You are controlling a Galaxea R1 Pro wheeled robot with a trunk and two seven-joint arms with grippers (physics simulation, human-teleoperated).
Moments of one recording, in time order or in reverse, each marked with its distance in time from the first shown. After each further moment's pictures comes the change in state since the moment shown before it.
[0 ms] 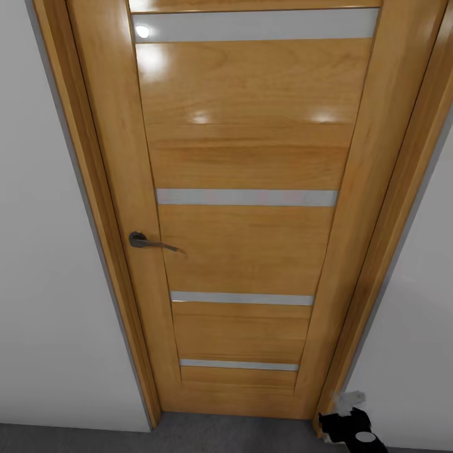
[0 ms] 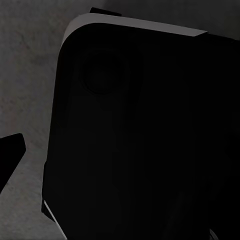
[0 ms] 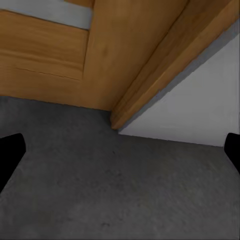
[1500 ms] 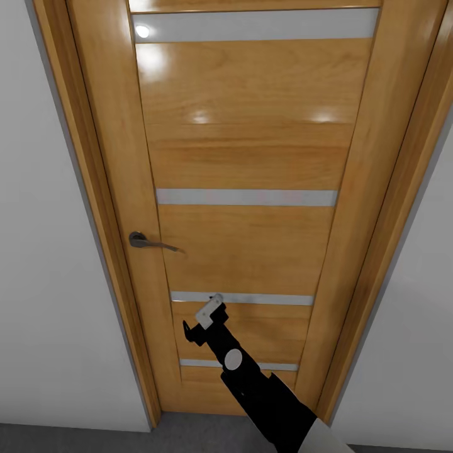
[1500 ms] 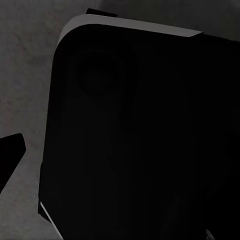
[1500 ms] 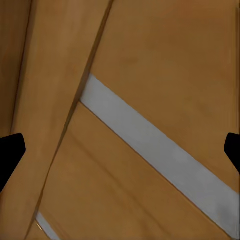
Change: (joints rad) left arm 0.000 -0.006 -0.001 -0.003 -0.001 -0.001 0.000; right arm -0.353 0.268 0.766 -0.219 0.020 -0.059 -0.060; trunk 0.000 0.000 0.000
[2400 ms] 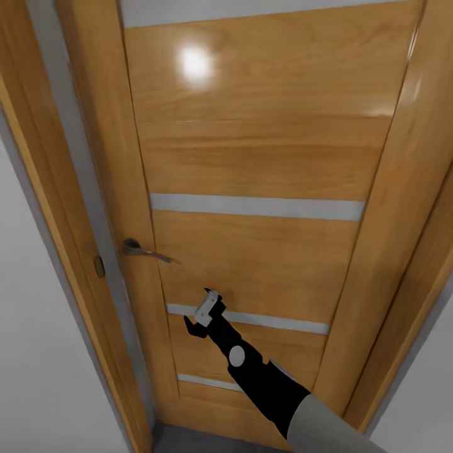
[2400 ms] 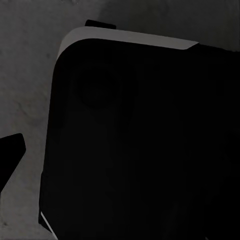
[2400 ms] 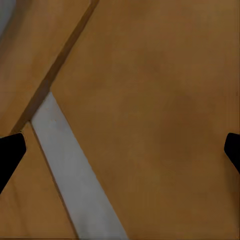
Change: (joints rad) left arm 0.000 0.001 -0.004 -0.023 -0.005 0.001 0.000; right arm -0.107 0.000 0.009 0.243 0.192 -0.298 0.019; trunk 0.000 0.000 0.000
